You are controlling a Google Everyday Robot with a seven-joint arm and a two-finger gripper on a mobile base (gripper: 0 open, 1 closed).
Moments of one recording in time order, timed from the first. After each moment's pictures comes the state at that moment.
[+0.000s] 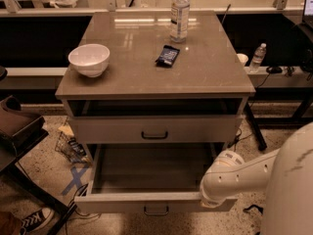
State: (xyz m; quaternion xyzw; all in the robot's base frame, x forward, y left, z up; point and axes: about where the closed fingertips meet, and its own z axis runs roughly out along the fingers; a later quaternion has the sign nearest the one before) arm 0.437 -0.192 0.433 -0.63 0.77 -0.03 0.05
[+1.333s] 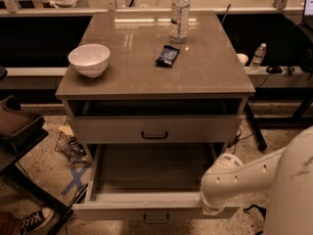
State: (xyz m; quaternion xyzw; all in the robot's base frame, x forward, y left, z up) arm 0.407 -0.189 0.431 -0.65 0.76 -0.01 0.01
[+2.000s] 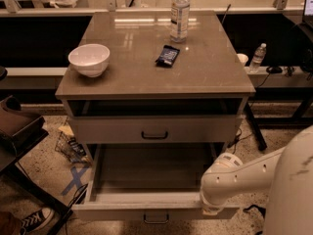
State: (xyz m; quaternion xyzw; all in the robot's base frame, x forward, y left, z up) arm 0.407 -0.190 0.431 -0.65 0.76 -0.01 0.01
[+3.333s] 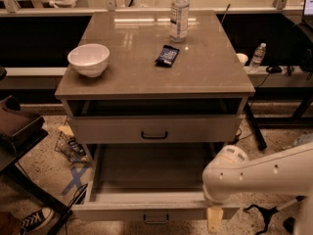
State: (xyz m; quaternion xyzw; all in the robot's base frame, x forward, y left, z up) arm 0.412 -0.195 0.472 -0.65 0.76 -0.04 0.01
